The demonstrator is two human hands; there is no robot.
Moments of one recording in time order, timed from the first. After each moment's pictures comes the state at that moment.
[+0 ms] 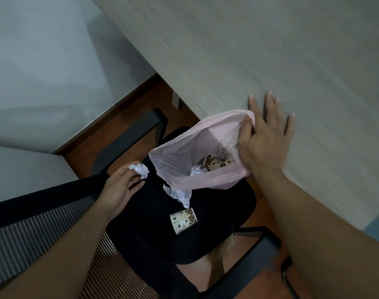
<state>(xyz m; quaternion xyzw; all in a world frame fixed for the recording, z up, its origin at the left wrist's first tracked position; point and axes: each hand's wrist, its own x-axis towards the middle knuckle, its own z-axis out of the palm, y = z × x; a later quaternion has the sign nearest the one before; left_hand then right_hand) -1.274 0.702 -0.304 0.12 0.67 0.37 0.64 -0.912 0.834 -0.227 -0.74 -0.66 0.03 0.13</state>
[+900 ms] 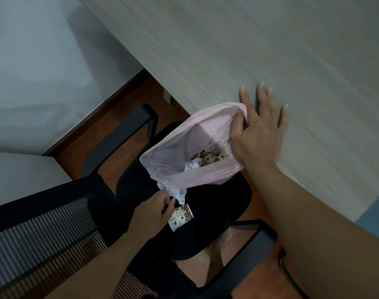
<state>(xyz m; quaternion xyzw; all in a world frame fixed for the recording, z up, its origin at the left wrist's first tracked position) -1.184 0.632 -0.341 0.66 0.67 0.08 0.33 -0.912 0.833 -0.225 -0.74 -0.65 0.03 0.14</state>
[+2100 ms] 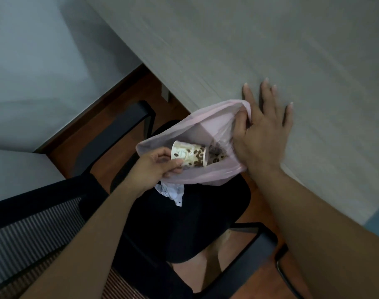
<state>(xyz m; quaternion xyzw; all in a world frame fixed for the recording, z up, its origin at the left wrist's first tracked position) -1.175 0.764 -0.296 0.34 0.63 0.23 0.66 -0.913 0.834 -0.229 -0.74 -0.65 0.02 0.15</state>
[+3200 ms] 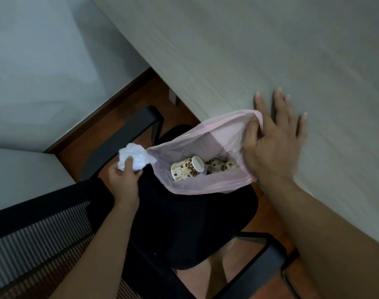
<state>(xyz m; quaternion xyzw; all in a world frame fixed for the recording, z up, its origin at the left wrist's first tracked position) -1.220 0.738 -0.344 0.02 0.76 0.51 0.40 -0.910 0.835 -0.231 -0.74 -0.66 0.02 0.15</state>
